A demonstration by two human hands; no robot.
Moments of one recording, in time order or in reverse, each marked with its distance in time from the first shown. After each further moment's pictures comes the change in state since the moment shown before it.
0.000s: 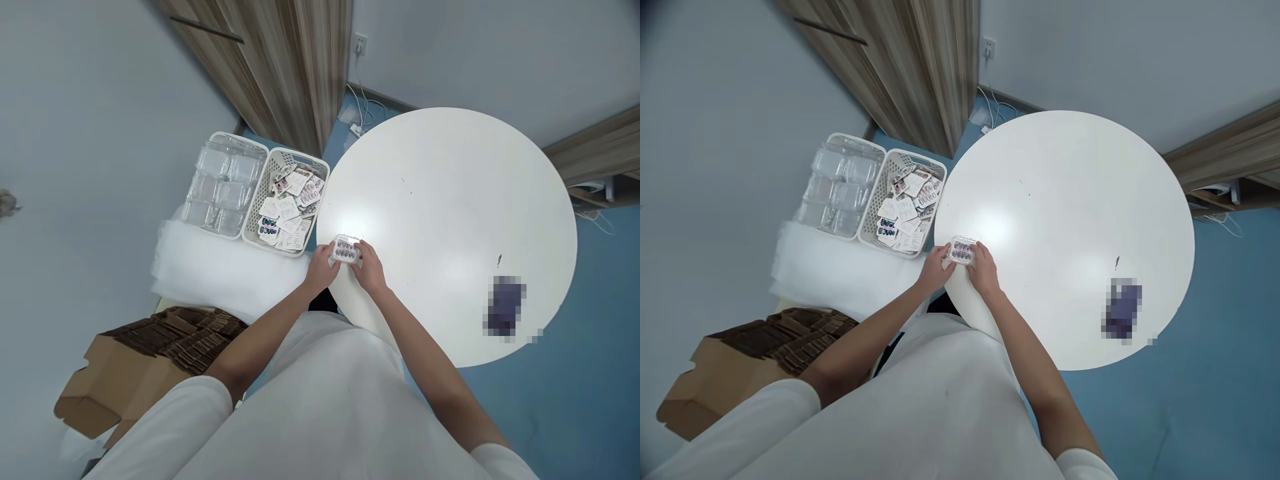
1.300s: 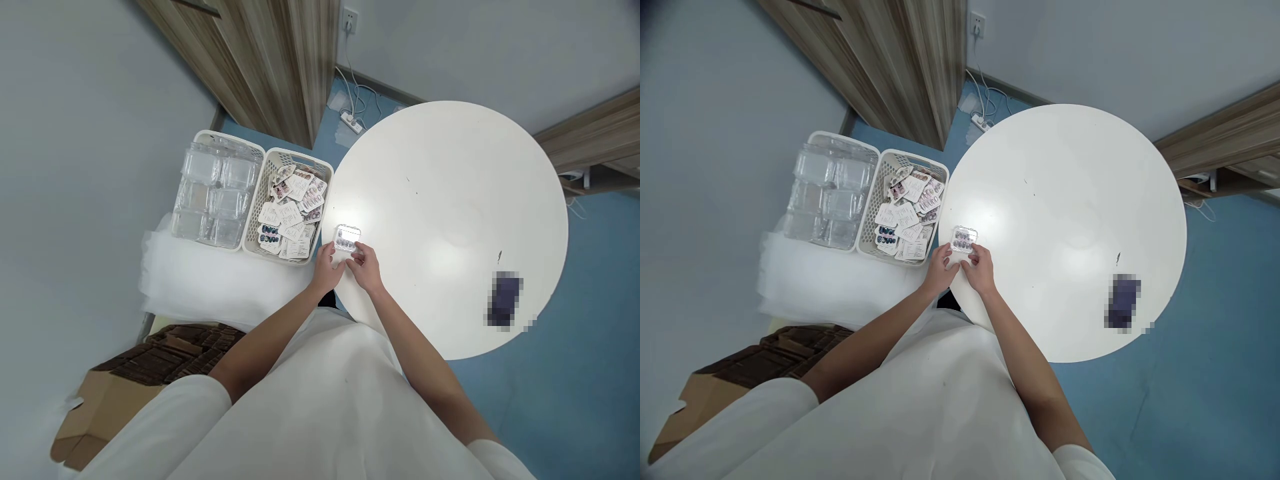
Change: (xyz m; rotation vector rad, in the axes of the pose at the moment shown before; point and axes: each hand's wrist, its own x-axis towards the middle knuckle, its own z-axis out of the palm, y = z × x) left_hand 0.013 -0.015 0.000 -0.352 -0.045 -0.166; right_hand 0.016 -0.025 0.026 0.383 0.076 0.325
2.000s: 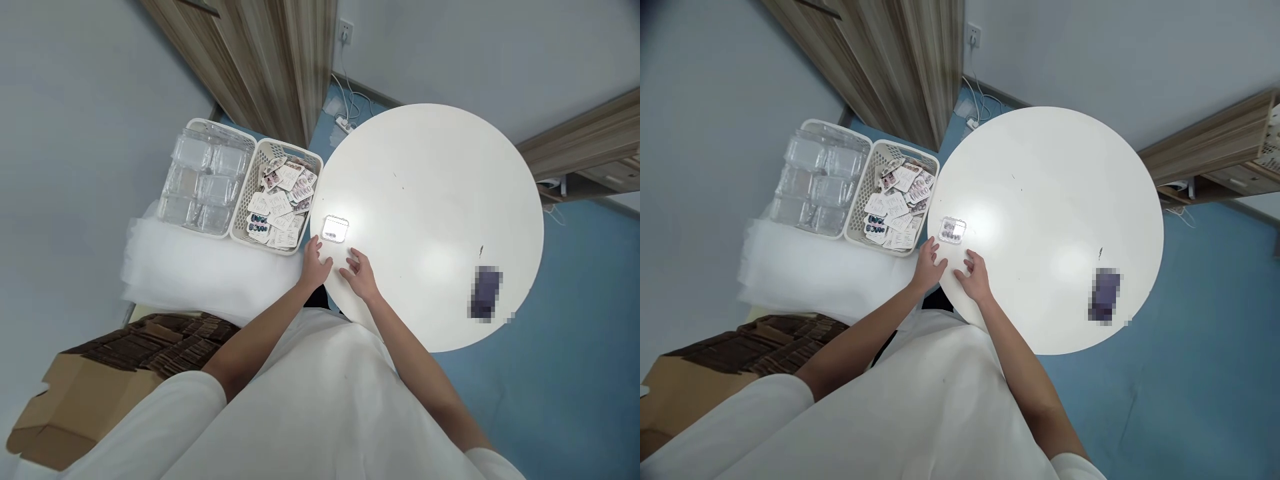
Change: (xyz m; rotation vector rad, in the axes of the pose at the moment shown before) left_hand -0.019 -0.004 0.009 -0.031 0.084 0.040; right_hand -0.041 0.022 -0.024 0.033 -0.095 0.004
